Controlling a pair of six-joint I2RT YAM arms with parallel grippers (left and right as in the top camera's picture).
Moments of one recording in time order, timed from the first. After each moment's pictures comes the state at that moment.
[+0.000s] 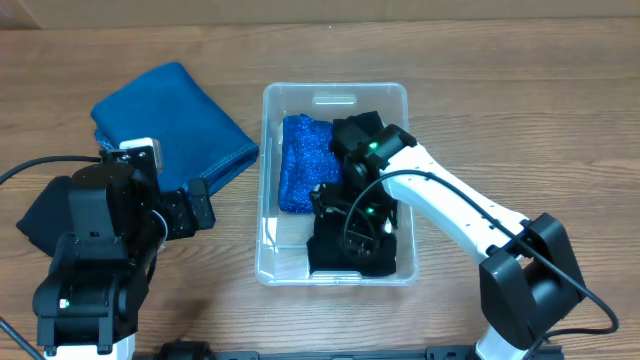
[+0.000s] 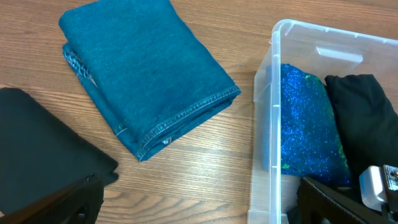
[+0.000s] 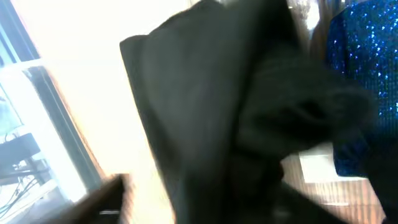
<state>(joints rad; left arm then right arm) 0.00 0.90 1.16 -1.03 0.00 -0.18 0.63 1.85 1.41 -1.26 -0.31 -0.63</state>
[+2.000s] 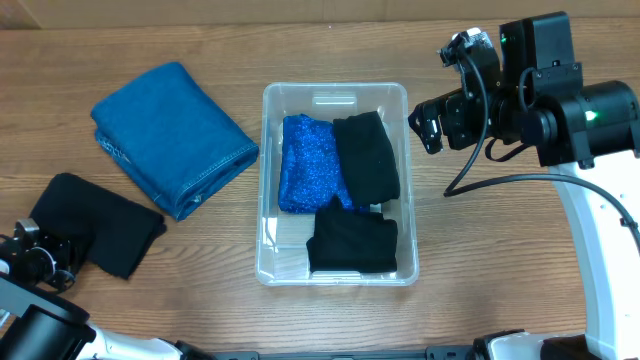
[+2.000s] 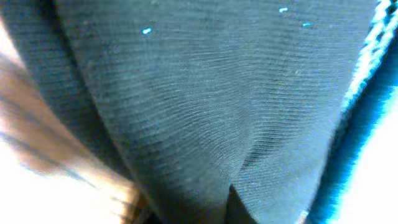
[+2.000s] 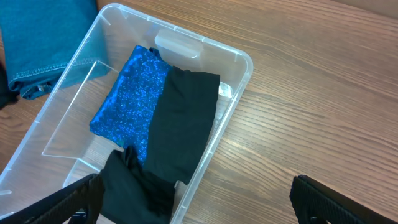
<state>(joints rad) 1.06 1.86 1.07 -0.74 0.65 -0.08 0.21 1.53 1.86 -1.31 -0.23 -0.14</state>
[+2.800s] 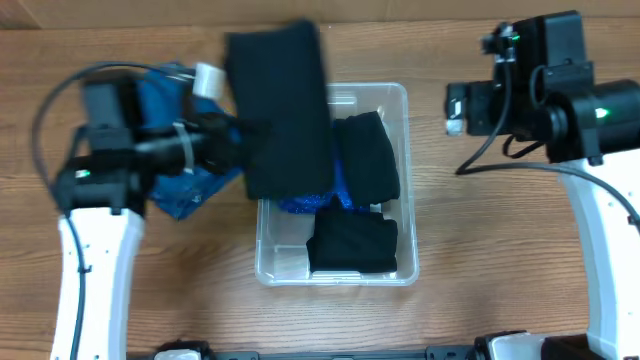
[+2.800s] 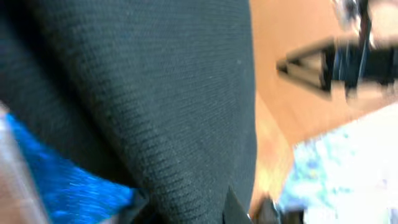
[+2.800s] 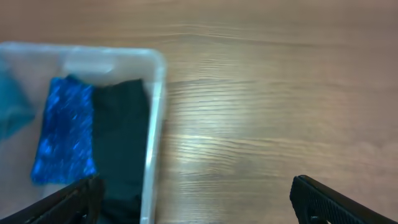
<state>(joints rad) 0.00 1.32 1.34 -0.81 0.98 -0.09 0.13 1.53 1.86 -1.32 0.03 0.13</state>
